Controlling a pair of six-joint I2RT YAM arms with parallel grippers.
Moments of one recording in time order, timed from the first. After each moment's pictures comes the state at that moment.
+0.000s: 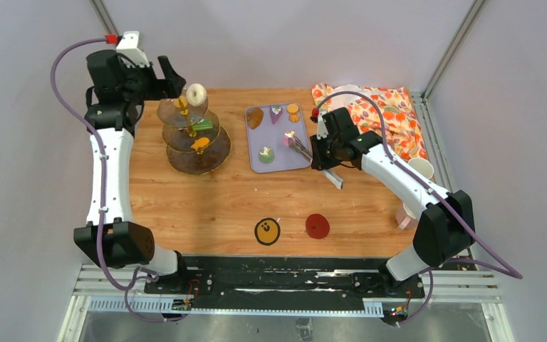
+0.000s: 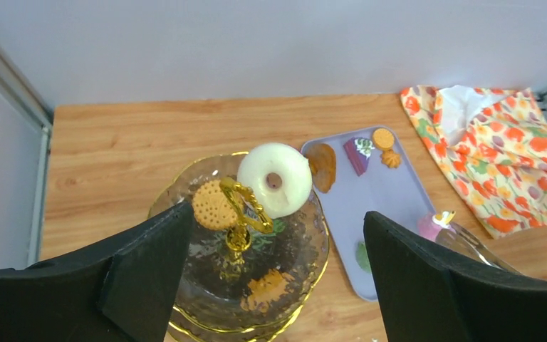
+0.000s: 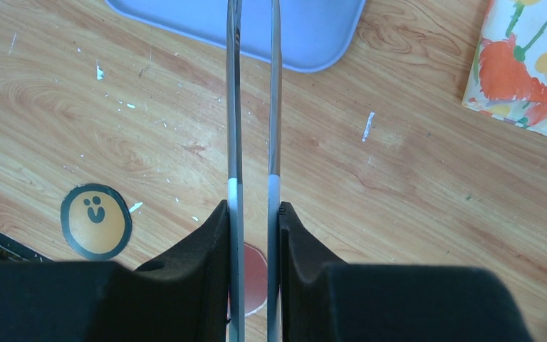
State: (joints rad) left arm 0.13 1.43 1.69 -0.52 0.34 -0.09; right arm 0.51 1.52 1.28 -0.65 -0.09 0.12
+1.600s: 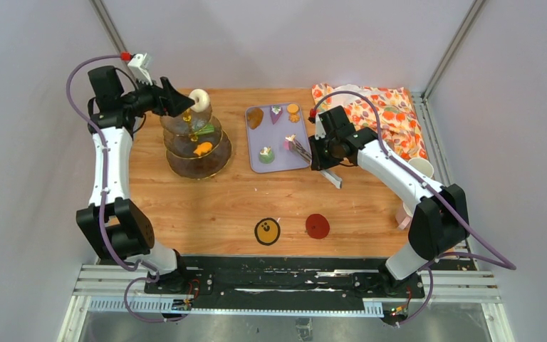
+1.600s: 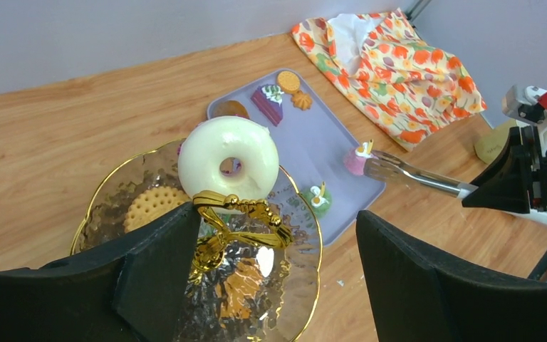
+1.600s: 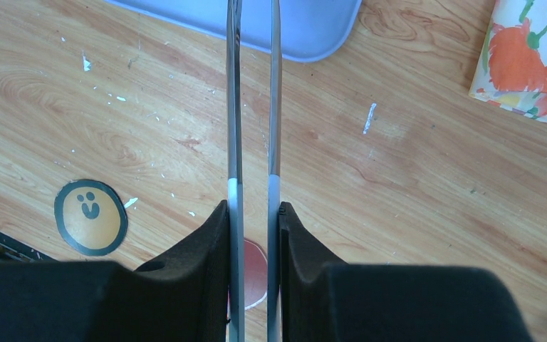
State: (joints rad) left arm 0.28 1.52 1.53 -0.39 0.95 -0.01; right arm 0.51 1.58 1.32 -0.70 -0.09 0.12
